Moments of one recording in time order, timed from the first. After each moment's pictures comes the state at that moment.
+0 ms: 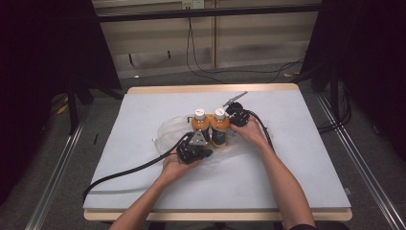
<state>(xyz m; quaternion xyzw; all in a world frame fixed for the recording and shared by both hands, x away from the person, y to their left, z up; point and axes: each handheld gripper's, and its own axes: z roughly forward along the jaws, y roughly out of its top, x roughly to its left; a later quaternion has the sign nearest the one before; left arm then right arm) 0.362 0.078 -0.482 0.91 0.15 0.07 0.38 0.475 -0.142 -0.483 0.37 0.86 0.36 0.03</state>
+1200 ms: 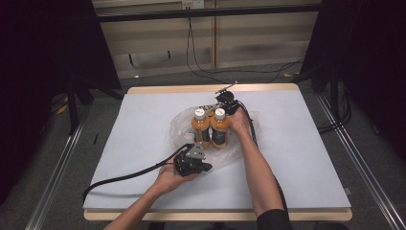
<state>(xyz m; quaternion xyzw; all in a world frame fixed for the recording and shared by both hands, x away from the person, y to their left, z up) 0.330 0.088 -0.477 0.92 0.10 0.03 0.37 0.521 -0.115 -0.481 0.48 0.81 0.32 0.11</state>
